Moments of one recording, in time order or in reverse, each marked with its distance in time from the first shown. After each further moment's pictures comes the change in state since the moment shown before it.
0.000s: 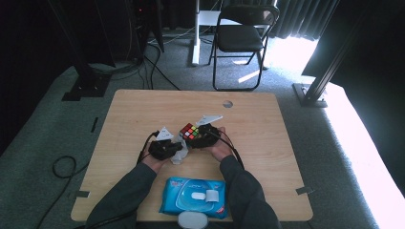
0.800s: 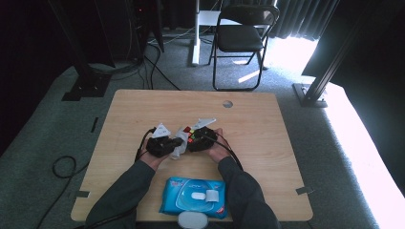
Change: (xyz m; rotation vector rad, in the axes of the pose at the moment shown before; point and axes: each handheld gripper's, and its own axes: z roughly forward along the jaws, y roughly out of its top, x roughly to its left) left arm -0.002 0.012 -0.012 -0.056 -0.009 0.019; right arm 0.009 -0.004 0.013 0.081 -0.066 -0.081
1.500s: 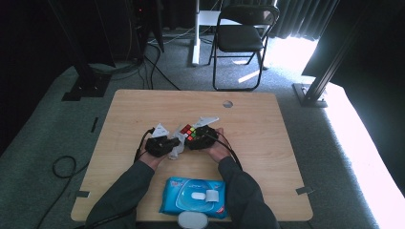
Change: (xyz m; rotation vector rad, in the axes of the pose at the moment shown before) left arm 0.011 -0.011 0.006 0.031 0.044 -0.046; right arm -0.004 0.002 -0.006 -0.059 0.022 0.053
